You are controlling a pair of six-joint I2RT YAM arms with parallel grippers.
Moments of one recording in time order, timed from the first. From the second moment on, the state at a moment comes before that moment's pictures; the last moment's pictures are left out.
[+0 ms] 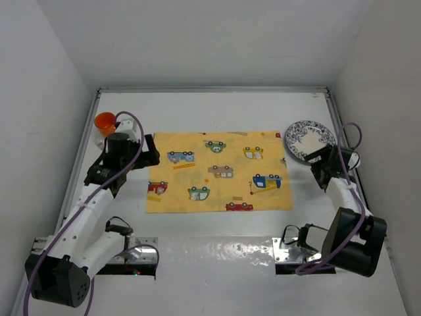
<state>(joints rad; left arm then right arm) -0.16 0.90 0.74 -0.46 -0.04 -0.30 -0.35 1.16 0.49 -0.13 -0.01 0.77</state>
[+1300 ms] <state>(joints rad) -0.16 0.96 0.74 -0.42 -0.04 -0.29 -0.50 1.86 0.47 0.81 -0.26 1.15</state>
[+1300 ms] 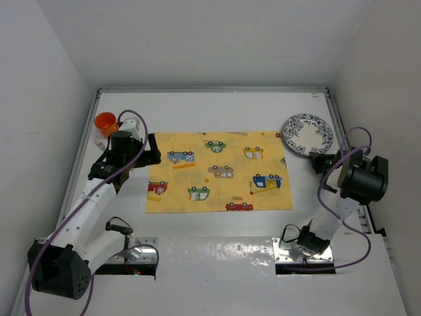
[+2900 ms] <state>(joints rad) -0.16 0.96 0.74 -0.40 0.00 -0.28 0.19 1.53 0.48 0.38 -0.66 0.83</state>
